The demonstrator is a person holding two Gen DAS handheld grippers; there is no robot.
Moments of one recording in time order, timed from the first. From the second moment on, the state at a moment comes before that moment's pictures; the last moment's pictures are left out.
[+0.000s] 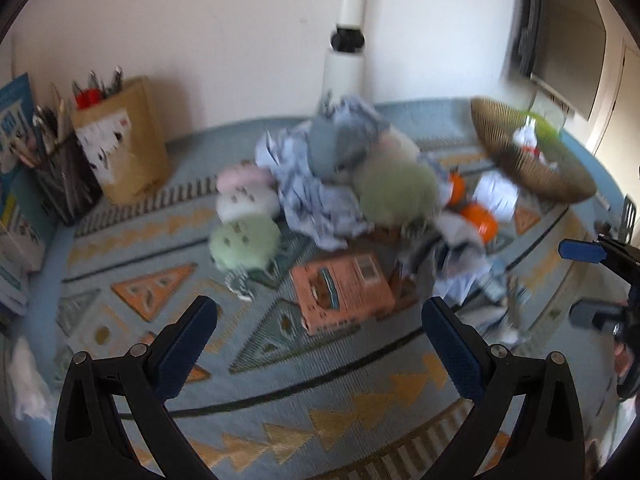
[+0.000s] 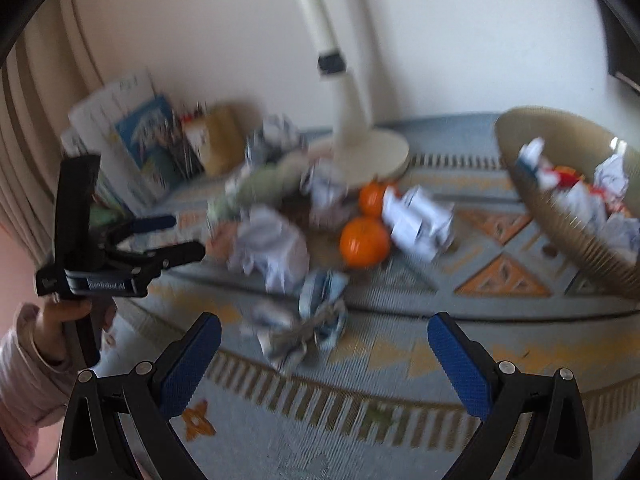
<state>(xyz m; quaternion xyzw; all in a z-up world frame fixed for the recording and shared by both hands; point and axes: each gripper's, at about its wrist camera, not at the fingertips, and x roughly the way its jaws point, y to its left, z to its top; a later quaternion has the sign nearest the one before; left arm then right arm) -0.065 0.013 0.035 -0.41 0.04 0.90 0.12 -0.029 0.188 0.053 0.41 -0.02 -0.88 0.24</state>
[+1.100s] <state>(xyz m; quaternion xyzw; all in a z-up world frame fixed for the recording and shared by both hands) -0.089 0.022 0.010 -0.45 0.05 0.89 0.11 -0.049 0.142 0.015 0.44 0.11 -0.87 0.21</state>
